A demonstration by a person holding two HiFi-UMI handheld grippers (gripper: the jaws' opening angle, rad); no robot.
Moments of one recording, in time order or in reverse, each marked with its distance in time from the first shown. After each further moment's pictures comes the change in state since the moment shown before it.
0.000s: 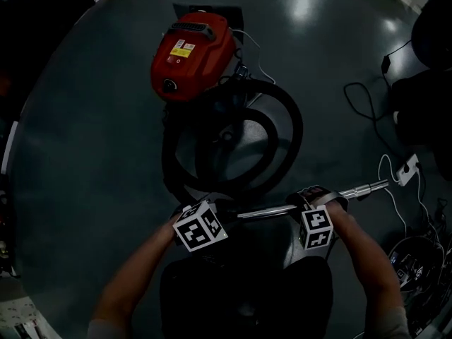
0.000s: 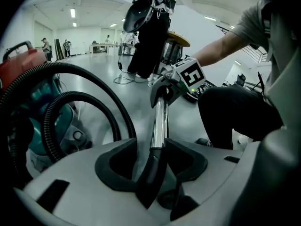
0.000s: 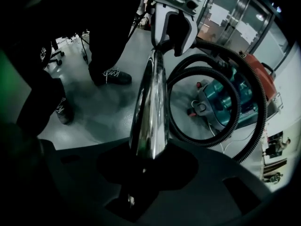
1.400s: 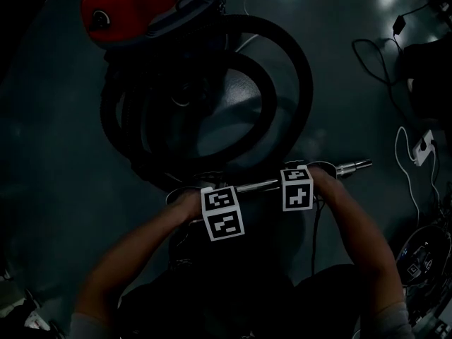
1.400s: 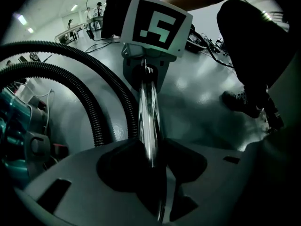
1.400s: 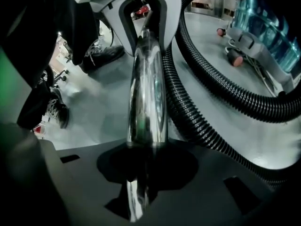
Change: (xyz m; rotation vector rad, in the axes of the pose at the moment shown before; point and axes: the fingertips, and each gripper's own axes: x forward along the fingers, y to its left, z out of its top) left arm 0.206 0.050 -0.096 0.290 0.376 0.025; right arm 0.194 0.030 -0.068 0.187 0.089 0.362
